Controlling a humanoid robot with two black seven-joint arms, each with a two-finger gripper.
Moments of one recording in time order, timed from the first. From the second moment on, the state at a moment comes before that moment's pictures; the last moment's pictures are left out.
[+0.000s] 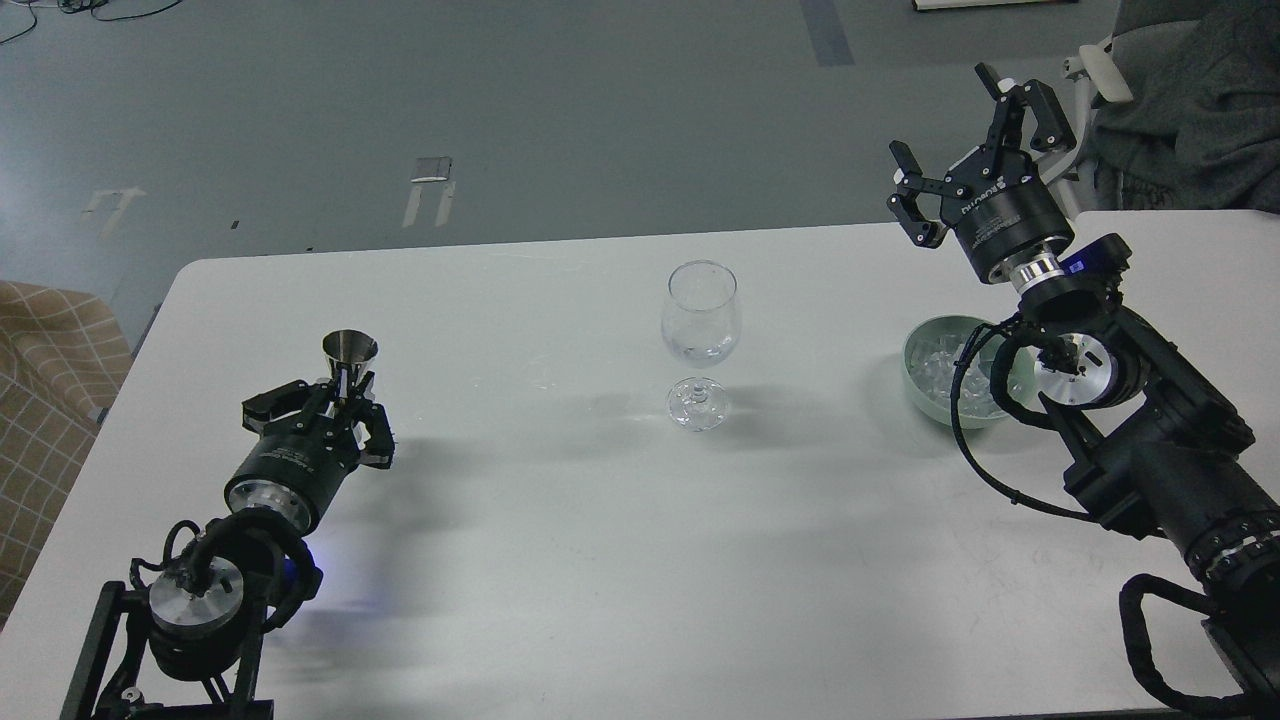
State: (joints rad) left arm 0.04 -0.04 -1.72 -1.45 0.20 0.07 0.29; right arm 0.67 -0.12 1.20 0.66 -0.47 0.45 0.33
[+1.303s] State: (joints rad) left arm 0.03 -0.04 -1.71 -1.42 0.21 0.08 0.29; right arm 0.67 -0.12 1.20 0.66 -0.47 0.45 0.33
